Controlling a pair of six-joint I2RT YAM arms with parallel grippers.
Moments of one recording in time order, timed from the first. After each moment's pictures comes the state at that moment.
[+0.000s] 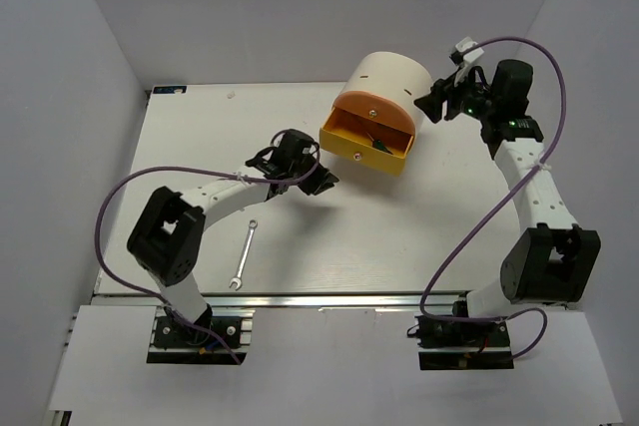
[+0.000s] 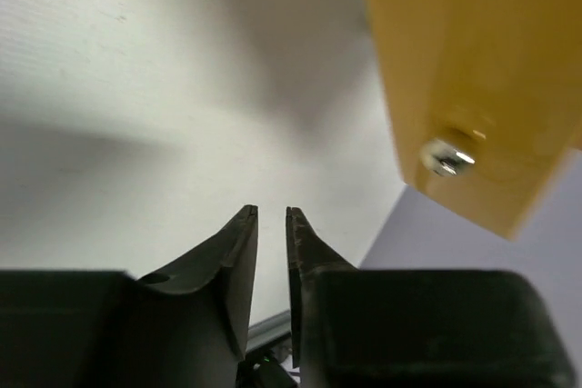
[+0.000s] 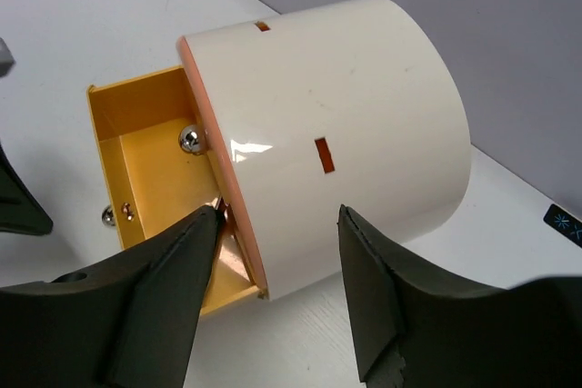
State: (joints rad) left arm -0.65 1.68 1.15 -0.21 0.07 -1.33; right arm 0.00 1.46 1.35 -0.16 -0.74 -0.26
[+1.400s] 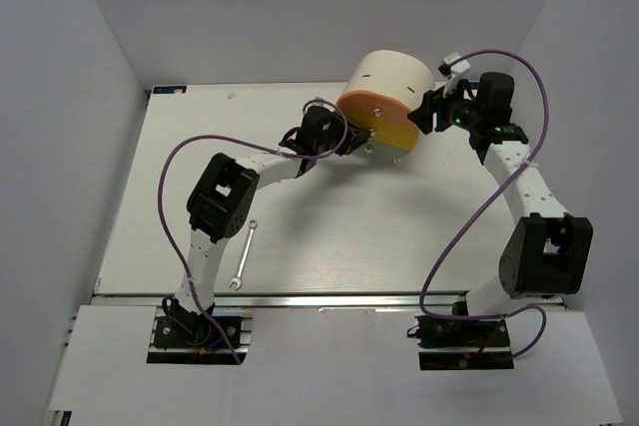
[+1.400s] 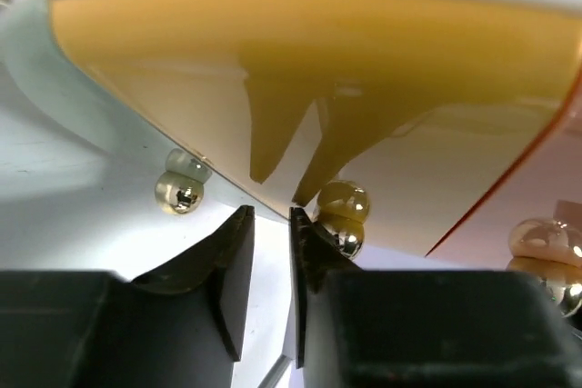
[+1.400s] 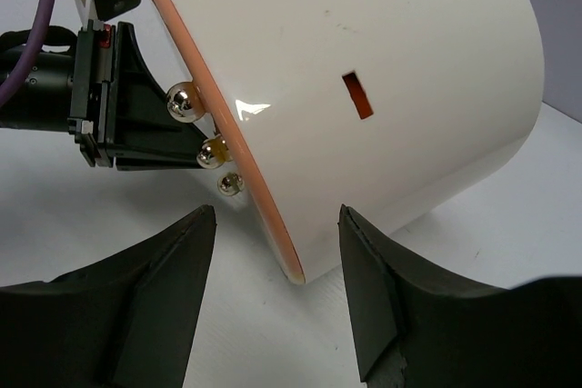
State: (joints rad) left arm -0.60 2.20 1.55 0.29 0.18 -1.32; right arm 0.03 1.52 1.28 -0.13 -0.64 -0.22
